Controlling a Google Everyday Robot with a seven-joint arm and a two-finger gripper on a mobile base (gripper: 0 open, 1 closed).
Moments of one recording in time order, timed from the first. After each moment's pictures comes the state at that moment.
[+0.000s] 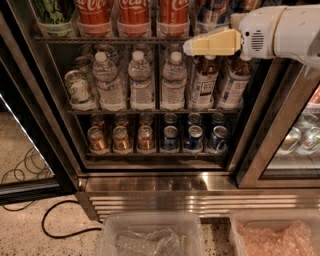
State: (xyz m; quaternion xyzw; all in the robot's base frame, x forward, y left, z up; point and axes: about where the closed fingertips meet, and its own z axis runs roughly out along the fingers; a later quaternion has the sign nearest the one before) arm 0.620 -0.128 1.039 -0.32 0.72 0.21 0.58
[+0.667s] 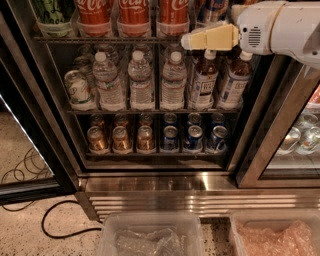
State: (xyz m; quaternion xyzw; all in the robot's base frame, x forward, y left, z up) arm 0.627 -0.126 1.051 -0.32 0.70 0.19 0.61
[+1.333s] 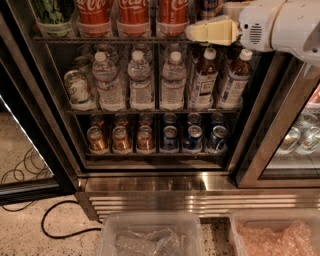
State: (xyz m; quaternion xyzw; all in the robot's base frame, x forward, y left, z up) arm 0.634 -0.131 1.057 -0.32 0.69 0.18 0.62
